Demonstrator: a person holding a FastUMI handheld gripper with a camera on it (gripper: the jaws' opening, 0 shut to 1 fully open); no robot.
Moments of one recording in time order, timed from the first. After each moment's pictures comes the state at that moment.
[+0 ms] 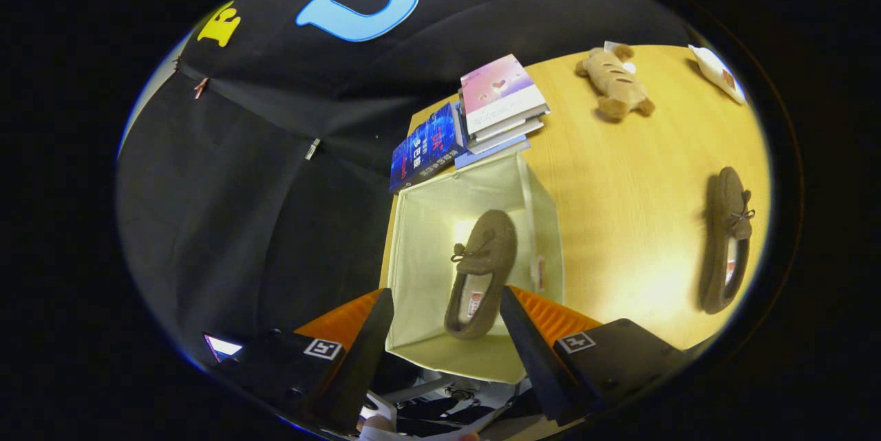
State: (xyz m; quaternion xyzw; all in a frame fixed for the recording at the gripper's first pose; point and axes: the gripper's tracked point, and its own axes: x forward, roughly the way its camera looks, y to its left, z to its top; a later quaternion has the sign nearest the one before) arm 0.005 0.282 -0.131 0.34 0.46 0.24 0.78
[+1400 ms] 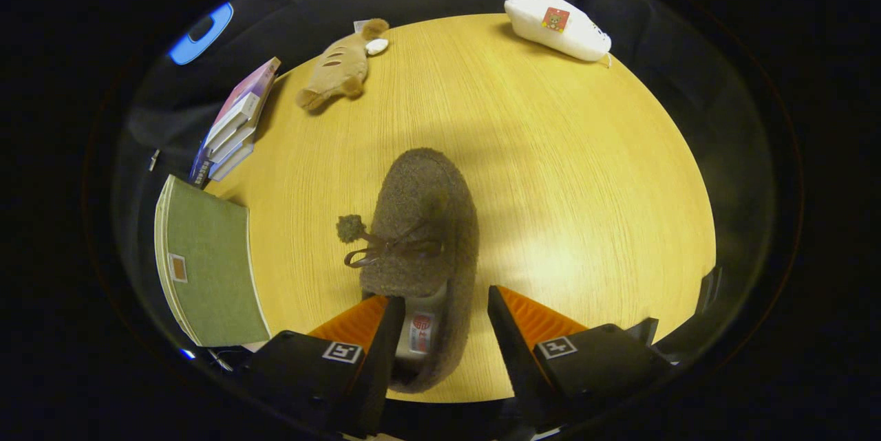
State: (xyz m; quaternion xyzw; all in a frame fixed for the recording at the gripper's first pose) arm -0.004 -0.025 -0.391 0.20 0.58 0.01 0.79
